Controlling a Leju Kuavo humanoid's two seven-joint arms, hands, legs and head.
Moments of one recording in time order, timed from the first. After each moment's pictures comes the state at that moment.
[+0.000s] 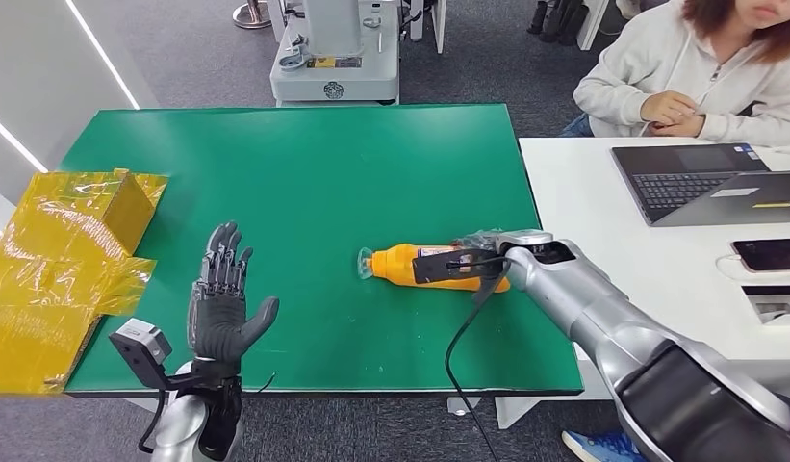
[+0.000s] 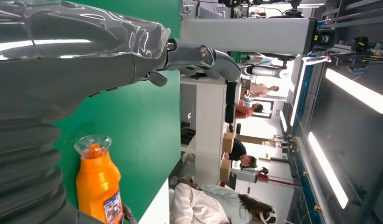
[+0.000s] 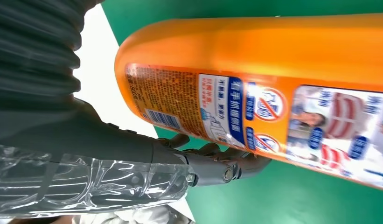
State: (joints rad) left arm -0.08 -0.18 -0.21 -1.37 0.03 -0.10 -0.47; right arm -0.97 -0.11 0.99 -0.57 0.55 0.56 -0.04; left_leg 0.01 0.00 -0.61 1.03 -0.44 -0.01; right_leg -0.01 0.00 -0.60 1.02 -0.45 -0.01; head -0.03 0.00
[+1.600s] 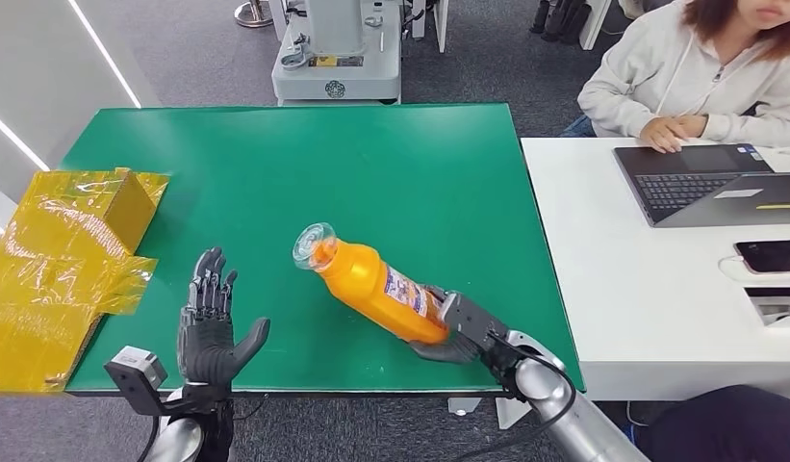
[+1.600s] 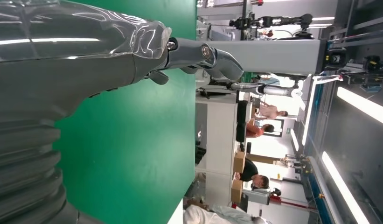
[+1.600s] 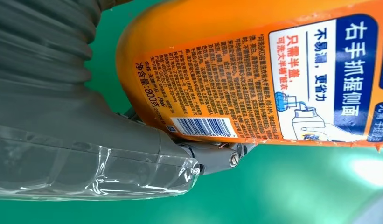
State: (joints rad) left arm 0.01 -0.15 -0.20 -1.37 0.00 -0.02 -0.54; right arm -0.33 -0.14 0.58 -1.10 0.07 0.26 -0.45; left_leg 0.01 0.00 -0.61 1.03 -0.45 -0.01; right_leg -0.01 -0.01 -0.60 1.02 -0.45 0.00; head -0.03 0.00
